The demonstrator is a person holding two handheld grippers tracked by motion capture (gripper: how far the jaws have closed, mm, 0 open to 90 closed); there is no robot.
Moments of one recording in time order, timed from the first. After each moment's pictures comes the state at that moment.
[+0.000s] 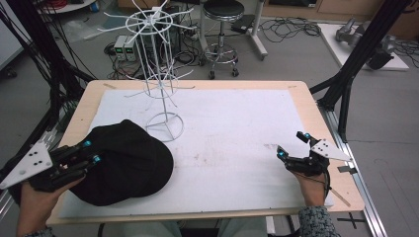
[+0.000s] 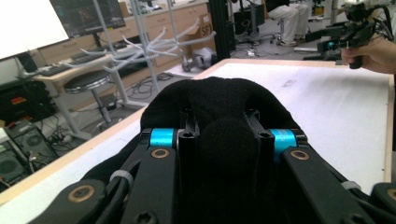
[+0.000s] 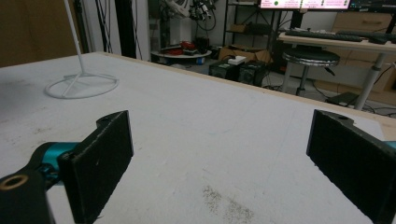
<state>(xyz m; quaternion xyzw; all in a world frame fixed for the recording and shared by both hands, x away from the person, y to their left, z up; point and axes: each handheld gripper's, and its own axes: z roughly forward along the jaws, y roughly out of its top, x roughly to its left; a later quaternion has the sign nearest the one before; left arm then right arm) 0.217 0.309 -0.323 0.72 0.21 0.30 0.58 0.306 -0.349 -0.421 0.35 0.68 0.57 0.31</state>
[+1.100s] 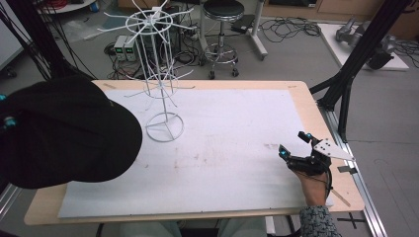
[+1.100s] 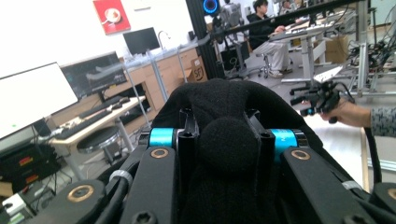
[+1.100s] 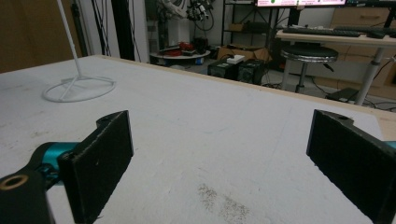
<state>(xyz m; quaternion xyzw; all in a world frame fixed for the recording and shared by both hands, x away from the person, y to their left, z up) 0.200 0.369 -0.166 0.70 0.12 0.32 0.63 0.308 -0.354 -0.423 0.36 0.67 0.58 0.30</state>
